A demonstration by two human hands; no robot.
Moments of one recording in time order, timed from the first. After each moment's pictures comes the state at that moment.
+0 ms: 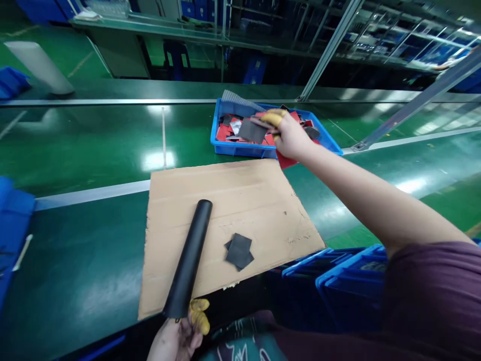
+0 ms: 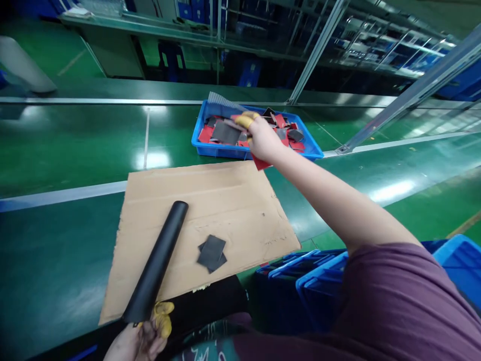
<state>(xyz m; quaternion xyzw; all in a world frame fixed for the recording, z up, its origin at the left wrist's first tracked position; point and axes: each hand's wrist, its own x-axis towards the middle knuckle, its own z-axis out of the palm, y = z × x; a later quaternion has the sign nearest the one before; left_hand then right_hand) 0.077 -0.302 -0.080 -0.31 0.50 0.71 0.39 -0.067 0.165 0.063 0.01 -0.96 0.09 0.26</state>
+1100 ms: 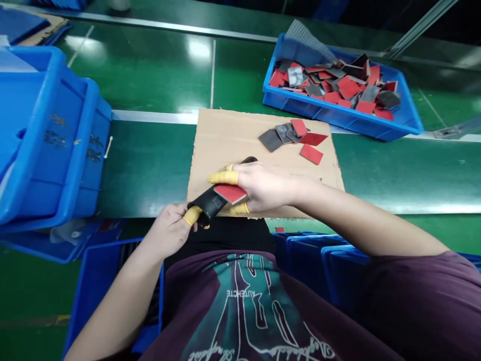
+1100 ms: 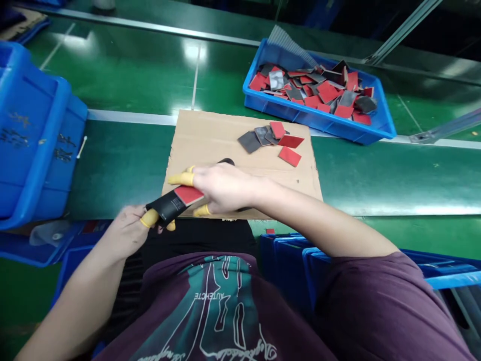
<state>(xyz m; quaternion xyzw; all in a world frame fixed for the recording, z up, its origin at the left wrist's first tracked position) 0.024 -0.340 0.008 0.09 0.77 0.57 0.28 0.021 -0.086 0.030 0.38 -0.89 0.25 -0.02</state>
